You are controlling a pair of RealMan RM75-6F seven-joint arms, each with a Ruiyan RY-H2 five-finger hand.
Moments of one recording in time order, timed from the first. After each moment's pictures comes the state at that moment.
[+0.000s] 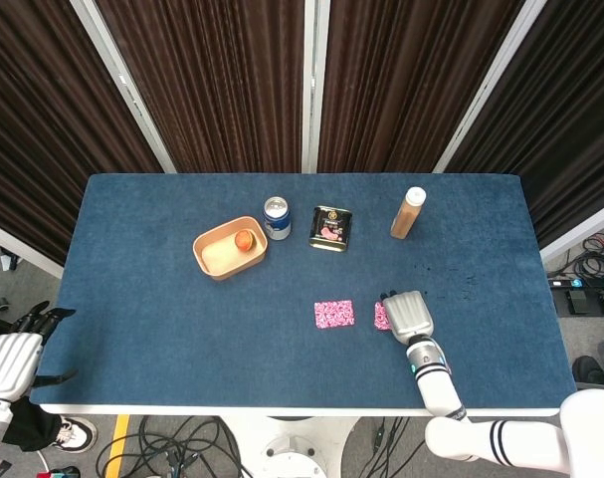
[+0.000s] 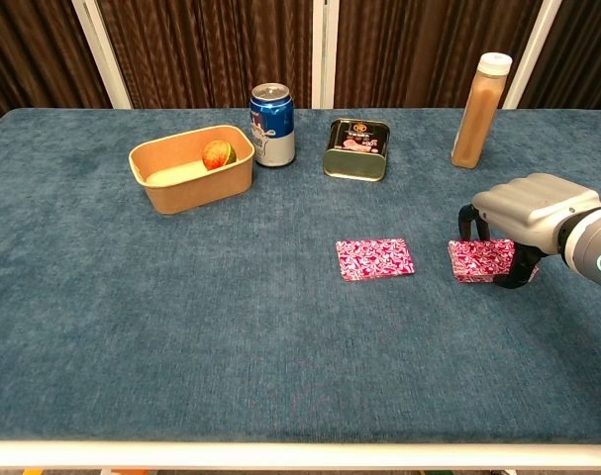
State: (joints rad) left arm -0.11 -1.11 0.04 -1.52 1.53 1.38 -0.15; right arm 0.73 -1.63 0.03 -1.57 -0.68 1.16 -0.96
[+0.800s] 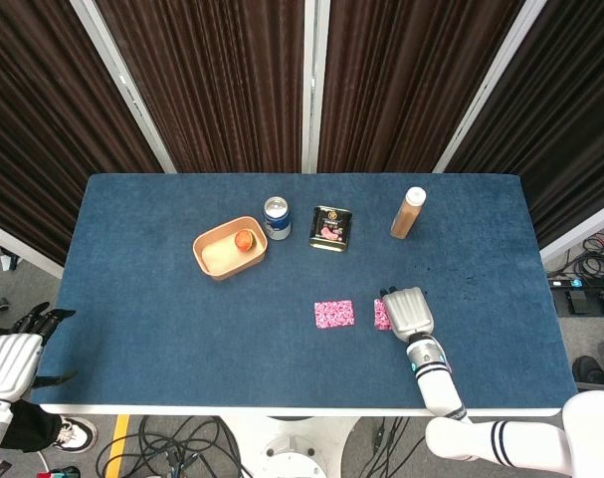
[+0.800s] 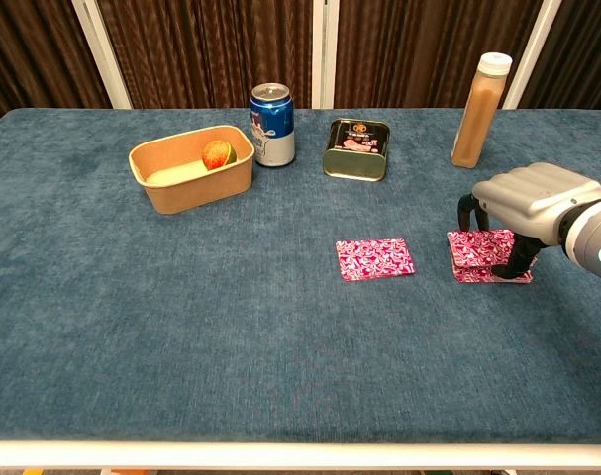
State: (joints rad) left arm -0.10 -1.12 0.04 -1.52 1.53 1.38 -0.15; right arm 0.72 -1.62 0.05 -1.58 -0.71 1.18 -0.95
